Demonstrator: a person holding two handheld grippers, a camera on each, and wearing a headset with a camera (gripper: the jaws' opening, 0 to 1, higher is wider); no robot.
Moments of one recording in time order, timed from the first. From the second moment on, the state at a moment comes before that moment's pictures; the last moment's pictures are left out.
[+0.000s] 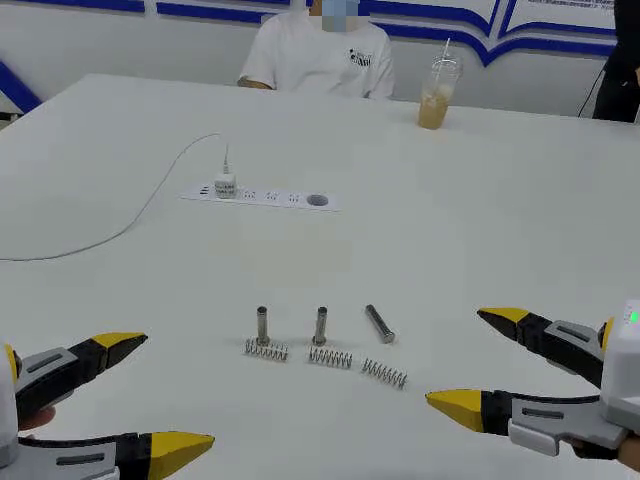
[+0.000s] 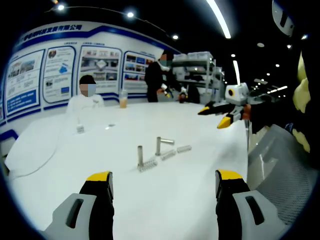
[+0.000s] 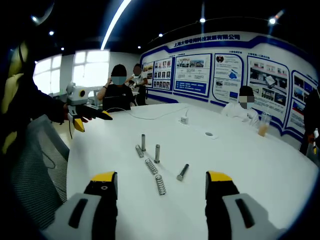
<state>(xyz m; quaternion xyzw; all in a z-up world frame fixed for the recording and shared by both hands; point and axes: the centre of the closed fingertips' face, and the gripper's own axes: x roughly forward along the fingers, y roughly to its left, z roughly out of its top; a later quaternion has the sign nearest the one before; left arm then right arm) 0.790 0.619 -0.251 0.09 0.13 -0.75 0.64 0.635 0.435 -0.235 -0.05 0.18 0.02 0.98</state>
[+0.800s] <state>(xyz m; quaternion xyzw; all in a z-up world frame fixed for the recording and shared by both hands) 0.791 0.619 -0.251 0.08 0.13 -0.75 0.64 0.644 0.424 -0.235 -0.04 0.18 0.01 0.98</state>
